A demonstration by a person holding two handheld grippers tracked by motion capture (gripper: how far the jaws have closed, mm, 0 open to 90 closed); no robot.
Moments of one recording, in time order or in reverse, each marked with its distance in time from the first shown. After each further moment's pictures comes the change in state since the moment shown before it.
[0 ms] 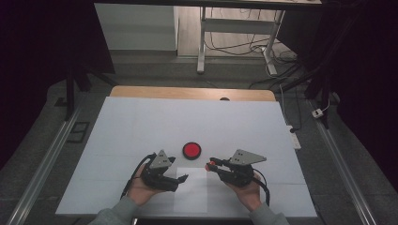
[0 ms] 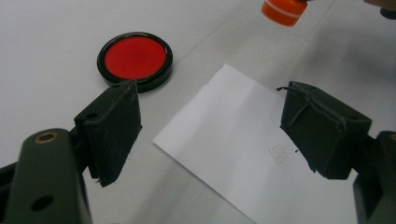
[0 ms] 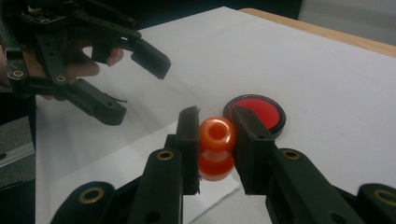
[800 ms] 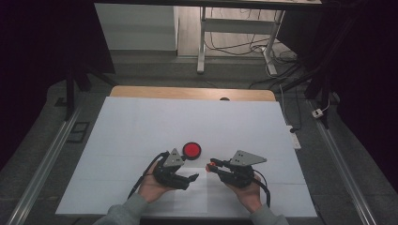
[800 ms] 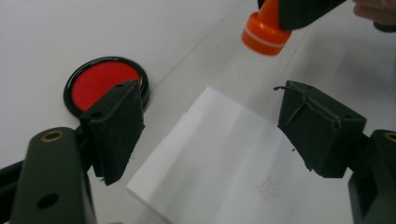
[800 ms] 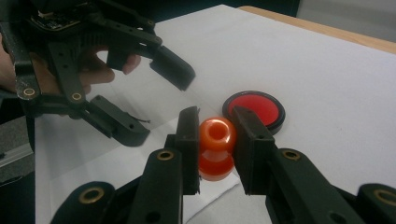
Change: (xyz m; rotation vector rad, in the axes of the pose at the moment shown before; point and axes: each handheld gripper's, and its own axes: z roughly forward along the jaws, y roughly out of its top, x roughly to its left) left arm -0.012 0.020 0.026 0.006 -0.037 0.047; right arm 0.001 -0.003 -0.001 0.001 -0.007 0.006
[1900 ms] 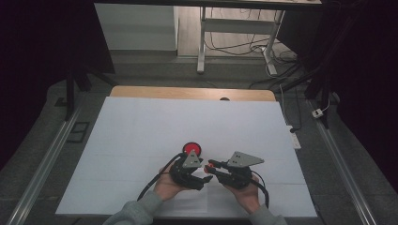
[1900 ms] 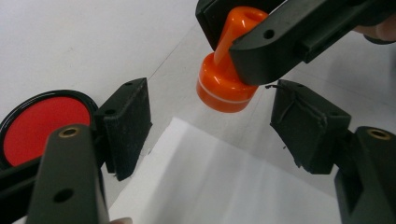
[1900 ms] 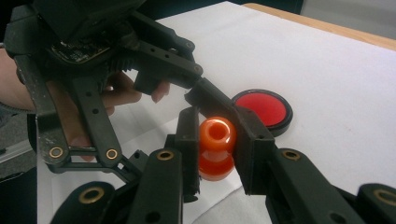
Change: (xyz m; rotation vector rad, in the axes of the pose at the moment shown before) left arm -0.017 0.018 0.034 0.033 -0.039 0.080; right arm 0.004 -0.001 0.004 0.016 0.007 -0.014
